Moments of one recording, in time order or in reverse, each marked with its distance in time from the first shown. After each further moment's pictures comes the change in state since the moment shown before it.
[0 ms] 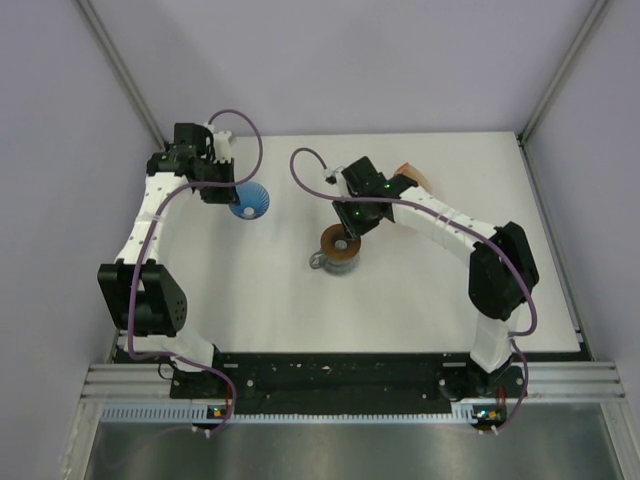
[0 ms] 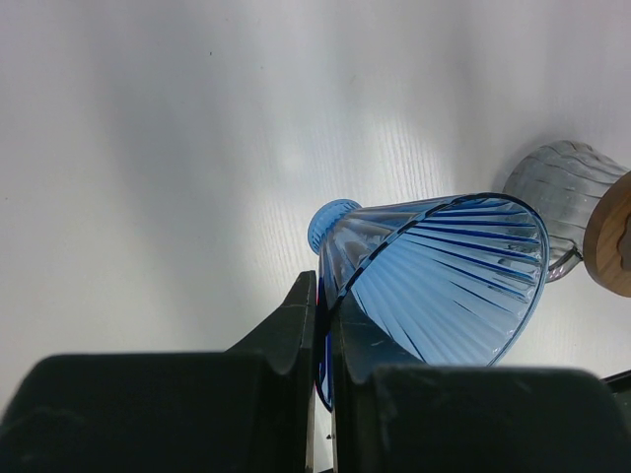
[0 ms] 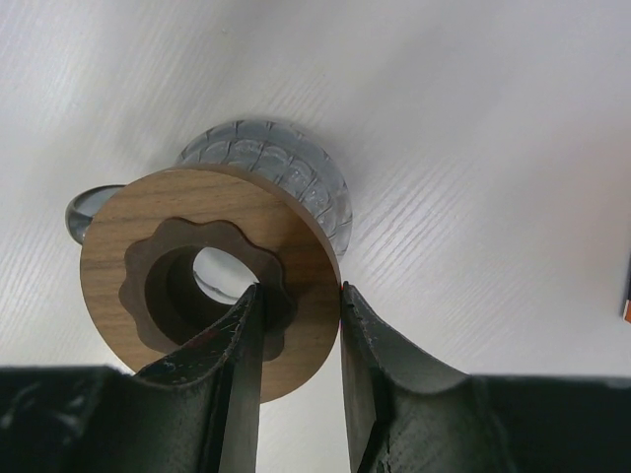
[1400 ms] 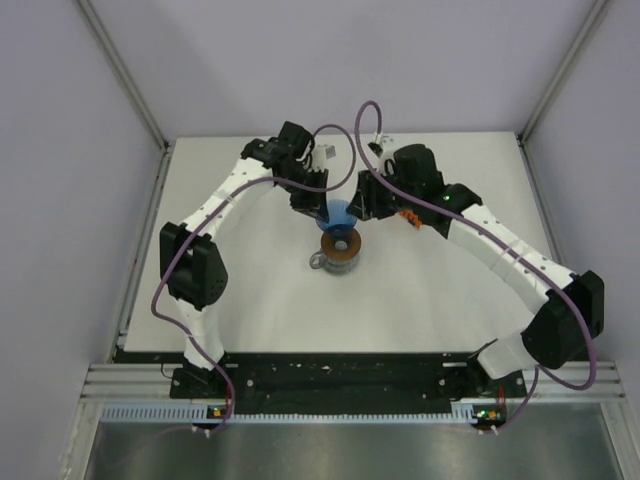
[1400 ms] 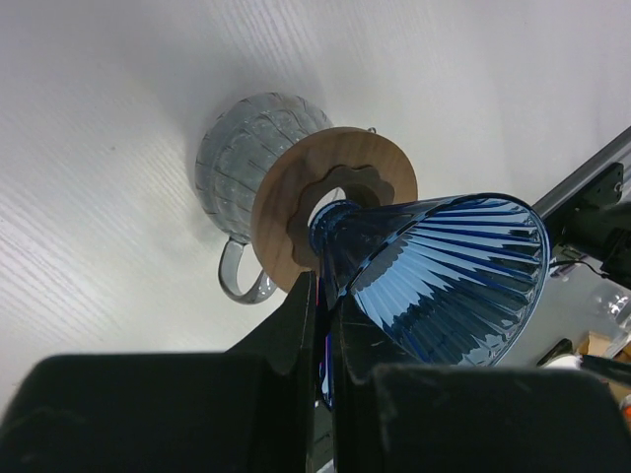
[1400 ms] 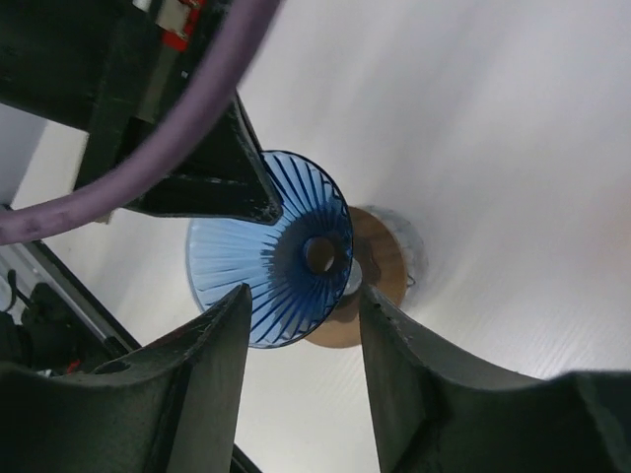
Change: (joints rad) left arm -0.433 0.290 0.275 -0.108 0.186 -0.225; right arm -0.098 -0.399 -0.185 0.267 -0.189 0.264
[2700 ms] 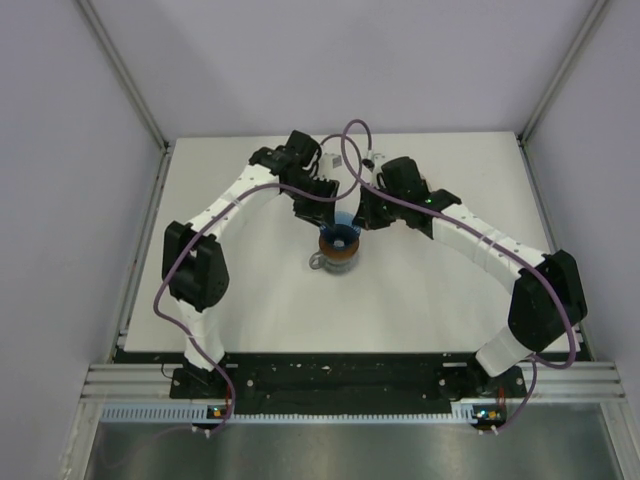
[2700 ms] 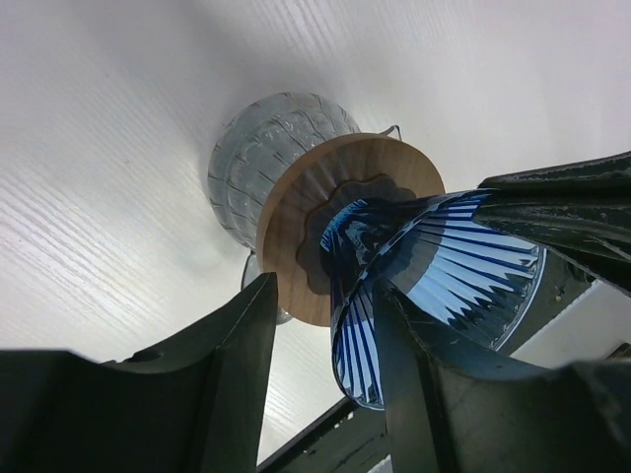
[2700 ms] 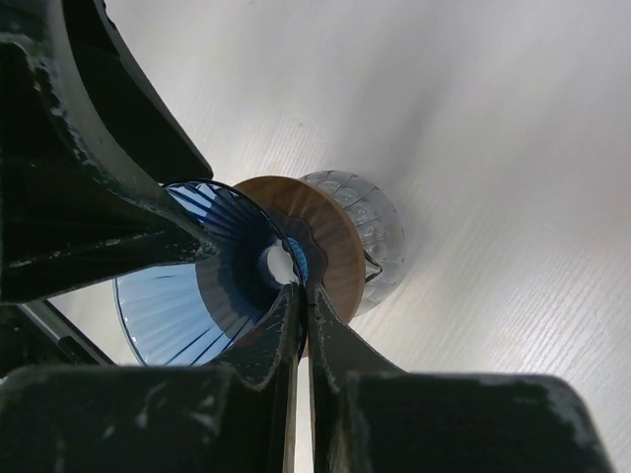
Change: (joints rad) left arm -0.047 0.010 -0.083 0.063 -0.057 0.058; right arm -0.012 0.120 -0.113 0.060 0.015 0.016
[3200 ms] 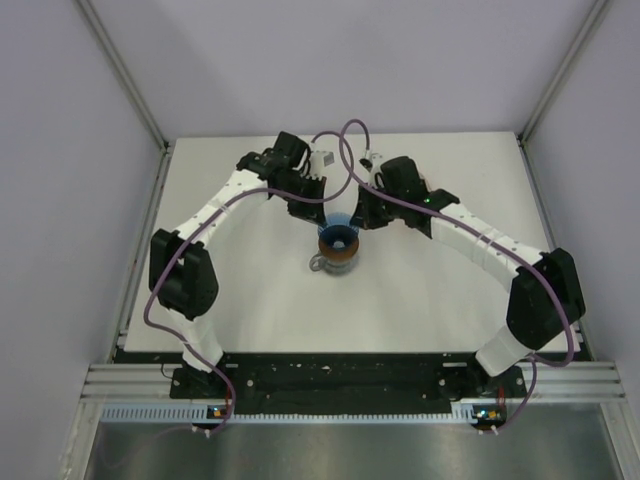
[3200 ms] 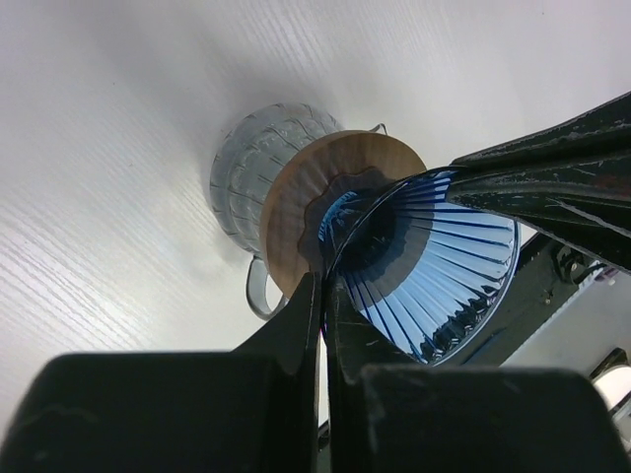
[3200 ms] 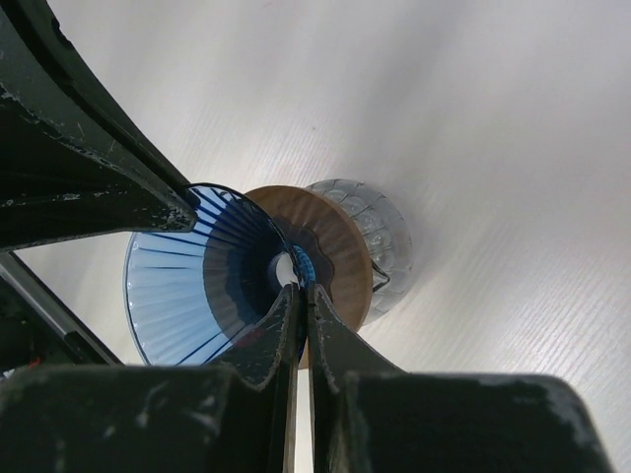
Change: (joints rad) left arm 0.025 -0.092 -0.095 0.079 0.038 0.005; right arm 0.000 0.010 0.000 0.014 -0.031 -0.010
